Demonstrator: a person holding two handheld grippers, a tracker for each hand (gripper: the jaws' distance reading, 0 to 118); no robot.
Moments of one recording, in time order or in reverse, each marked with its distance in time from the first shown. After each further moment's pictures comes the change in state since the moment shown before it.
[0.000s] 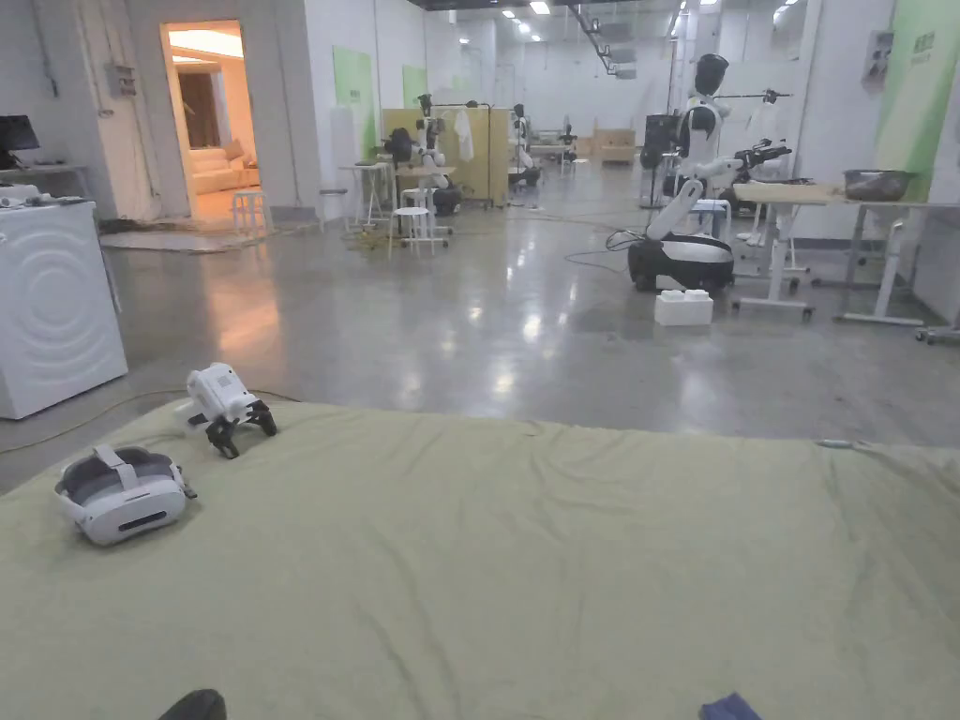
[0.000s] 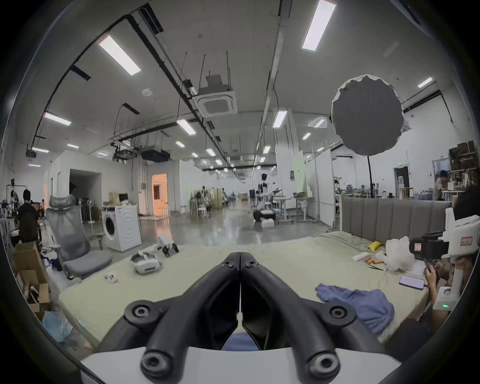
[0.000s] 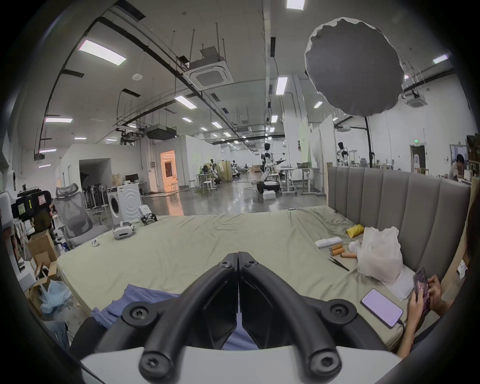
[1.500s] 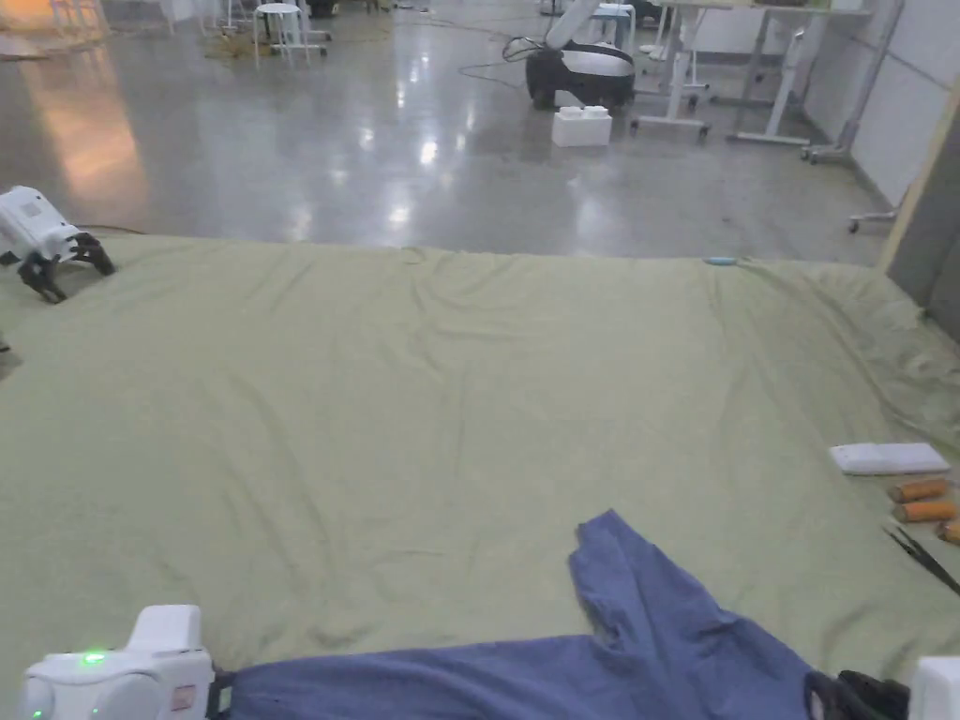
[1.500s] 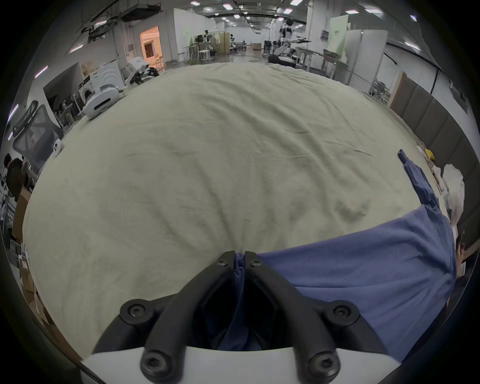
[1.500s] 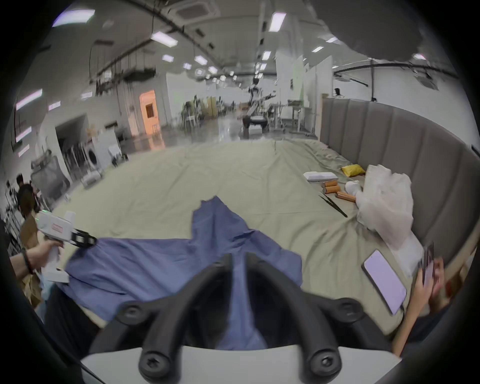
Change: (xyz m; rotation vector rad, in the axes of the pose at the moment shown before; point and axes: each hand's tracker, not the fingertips) left arm -0.028 -0.269 -0.318 -0.997 0.042 0.138; right arm 0.090 -0.065 -0.172 -0.529 -0.072 0.033
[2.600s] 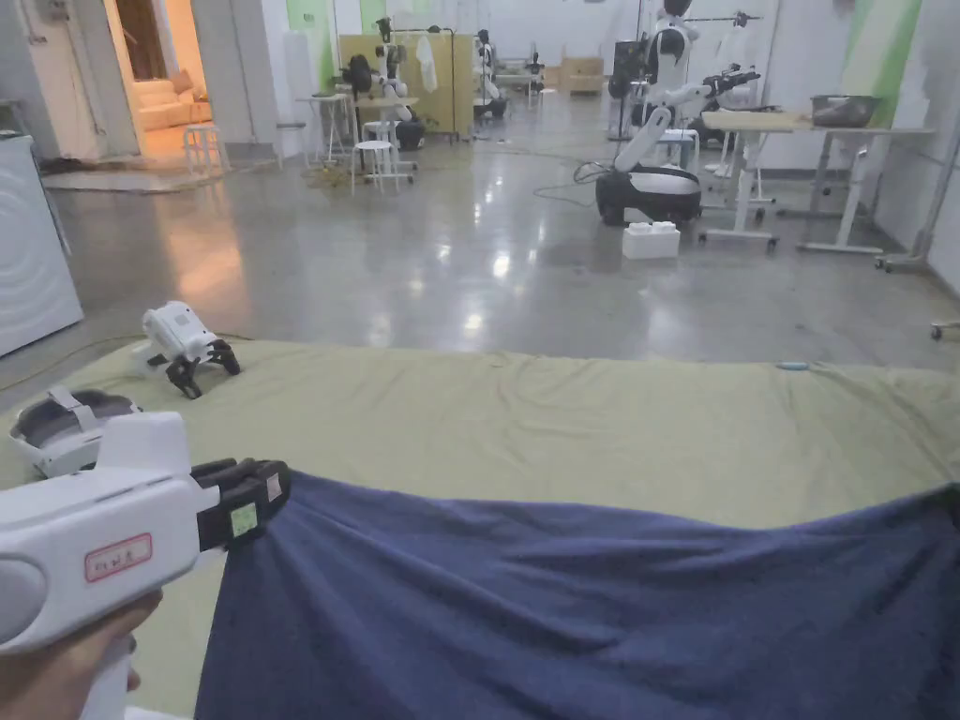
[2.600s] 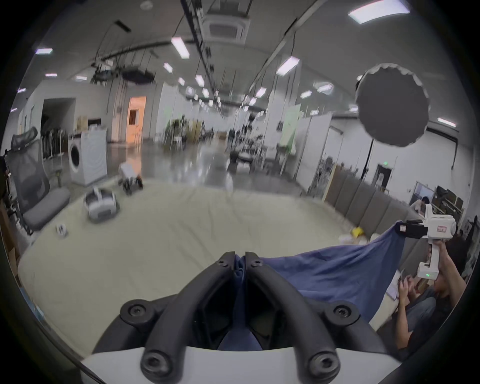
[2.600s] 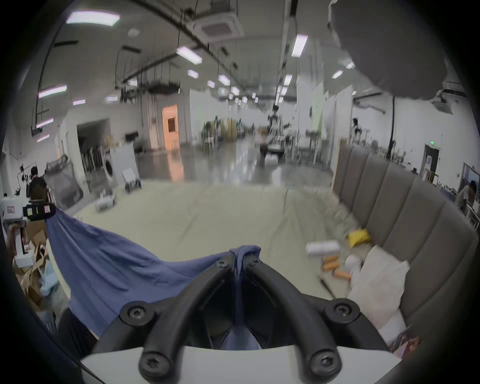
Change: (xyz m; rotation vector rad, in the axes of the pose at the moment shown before) left arm -0.033 0.068 0.307 0.687 -0.285 -0.040; right arm 0.034 0.145 0.105 0.335 0.067 0.043
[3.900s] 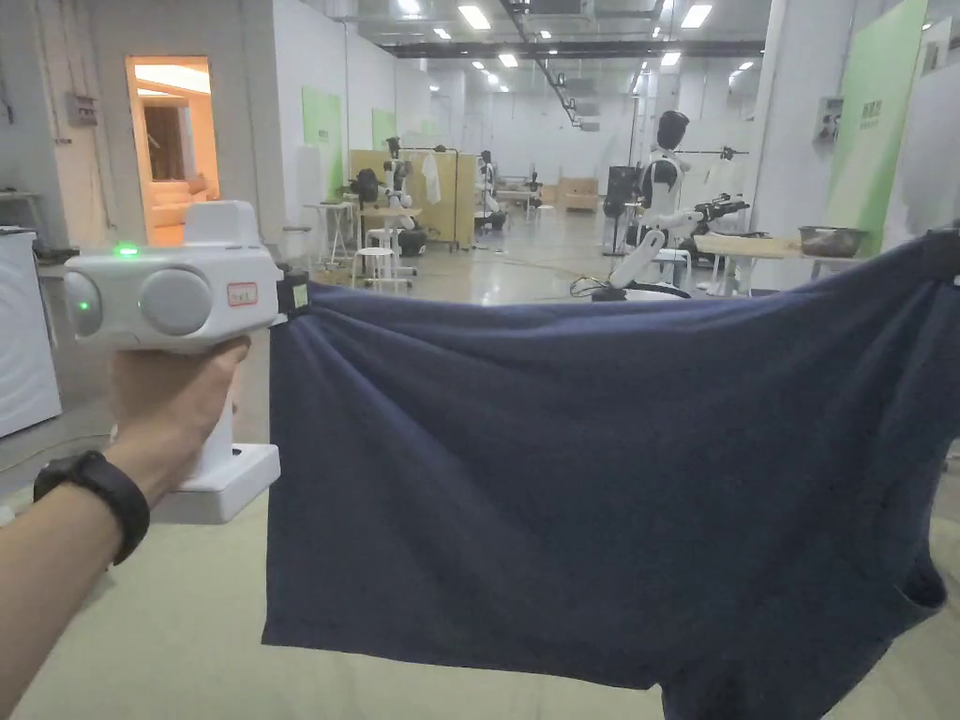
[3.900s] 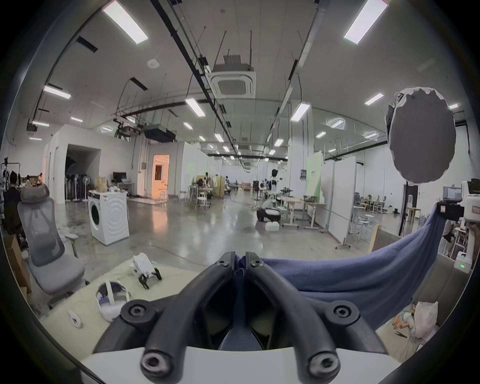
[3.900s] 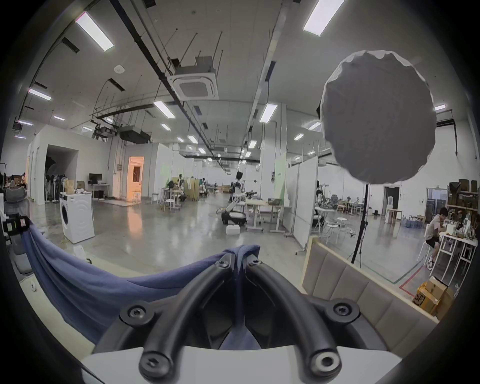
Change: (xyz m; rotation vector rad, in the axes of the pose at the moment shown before) left arm -0.011 0.202 -0.203 0.229 0.185 -0.073; right arm 0.000 0.256 -0.164 0.268 -0.261 0.042
